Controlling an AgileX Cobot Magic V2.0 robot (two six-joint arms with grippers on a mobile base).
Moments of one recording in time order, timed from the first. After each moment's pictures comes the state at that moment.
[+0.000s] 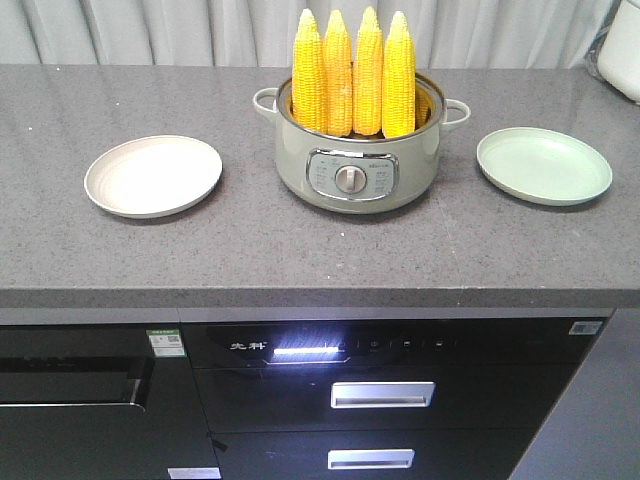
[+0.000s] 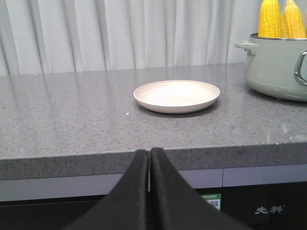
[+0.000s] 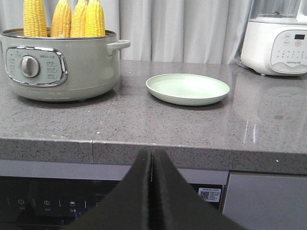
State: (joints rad) left arm 0.01 -0.01 0.03 -0.14 0.07 0.16; right arm 0.00 -0.01 0.03 0.01 0.12 0.01
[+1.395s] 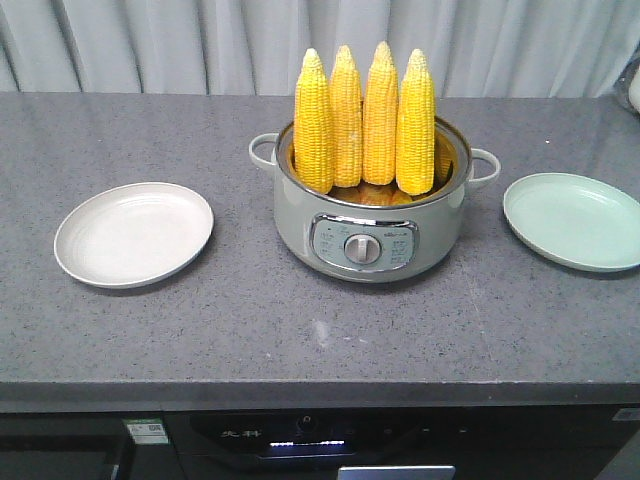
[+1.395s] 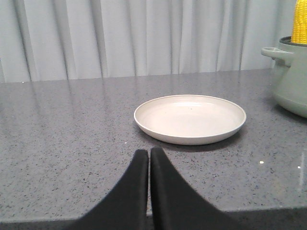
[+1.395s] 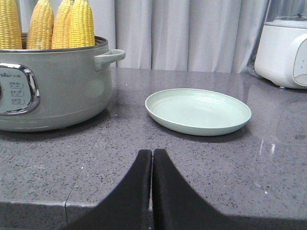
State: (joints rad) left arm 0.01 -0.01 0.03 -0.14 0.07 0.16; right arm 0.00 -0.01 0.03 0.01 0.12 0.01
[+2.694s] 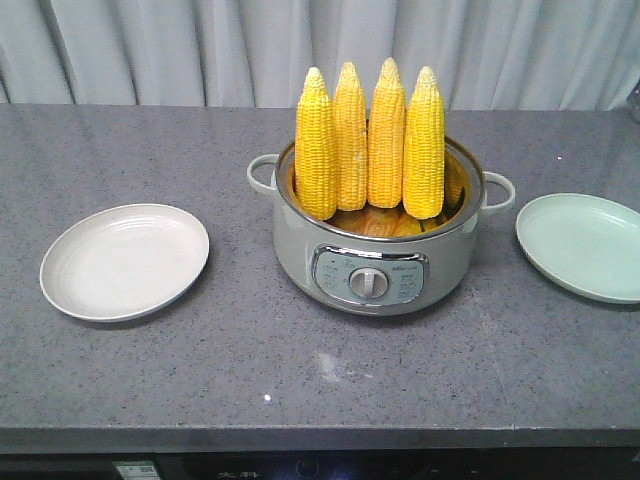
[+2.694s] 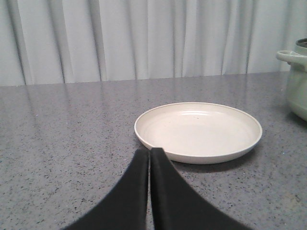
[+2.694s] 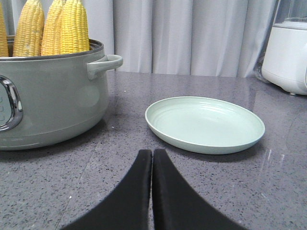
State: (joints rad) left arm 0.01 -0.01 0.03 -0.14 0.07 0.16; right arm 0.00 -0.01 0.03 0.01 0.12 0.01
